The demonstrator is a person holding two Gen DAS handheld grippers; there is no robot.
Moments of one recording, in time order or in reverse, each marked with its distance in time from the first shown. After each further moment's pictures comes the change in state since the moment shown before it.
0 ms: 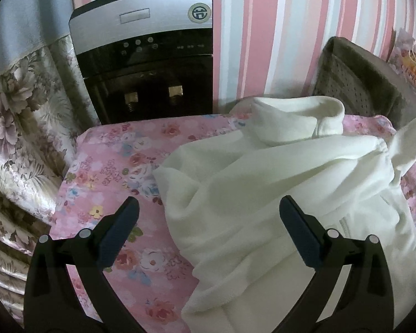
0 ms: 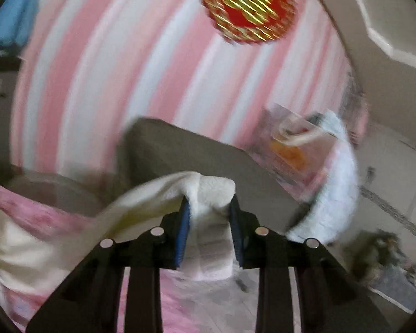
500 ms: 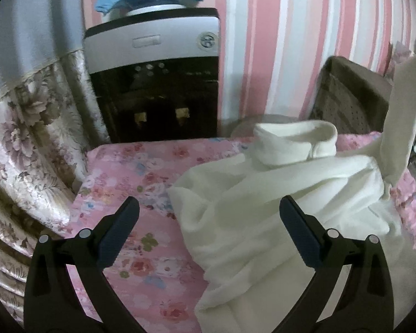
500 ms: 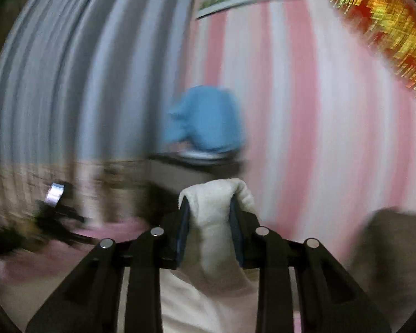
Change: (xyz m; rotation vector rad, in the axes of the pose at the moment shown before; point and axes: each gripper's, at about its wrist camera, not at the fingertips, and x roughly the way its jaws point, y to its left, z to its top) left arm -0.040 0.016 0.013 -0.024 -0.090 0.015; right arm -0.097 0.152 0.118 0.075 -0.320 1.228
